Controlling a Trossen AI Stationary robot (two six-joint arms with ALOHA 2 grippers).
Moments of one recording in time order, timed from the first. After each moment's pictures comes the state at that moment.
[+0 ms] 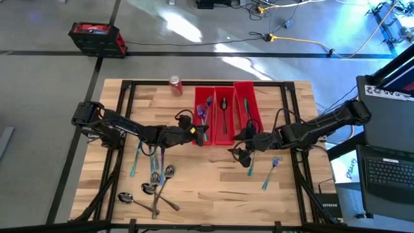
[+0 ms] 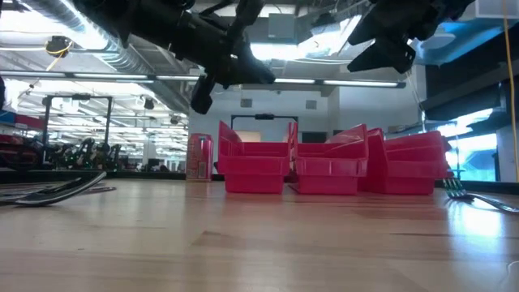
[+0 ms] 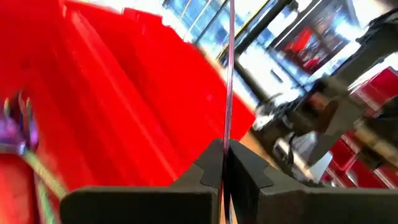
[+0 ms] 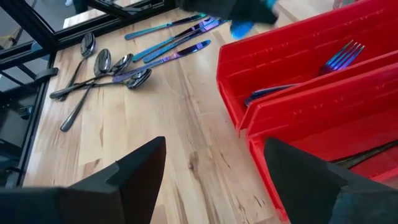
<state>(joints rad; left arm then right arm) -0.13 1.58 0.79 0.50 -0.61 -0.88 0.30 1.18 0.76 -0.19 0.32 0.52</state>
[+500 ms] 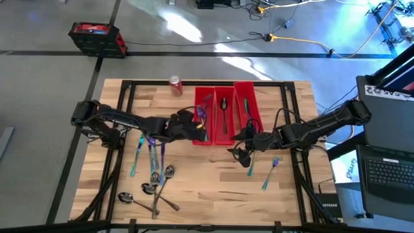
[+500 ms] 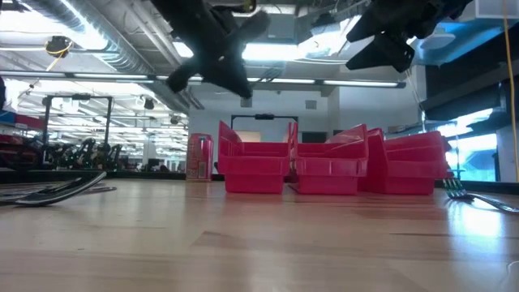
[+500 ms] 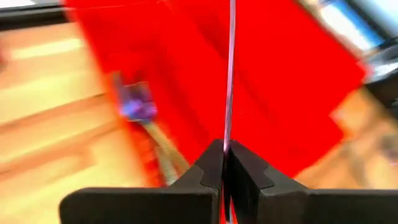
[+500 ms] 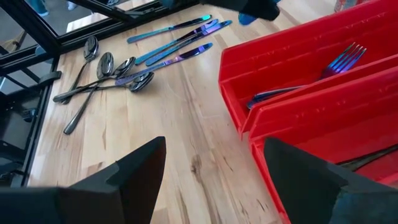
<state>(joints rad) -0.09 1.57 1.11 -0.38 -0.66 -0.97 0.30 1.18 0.76 -0.18 0.32 0.52</state>
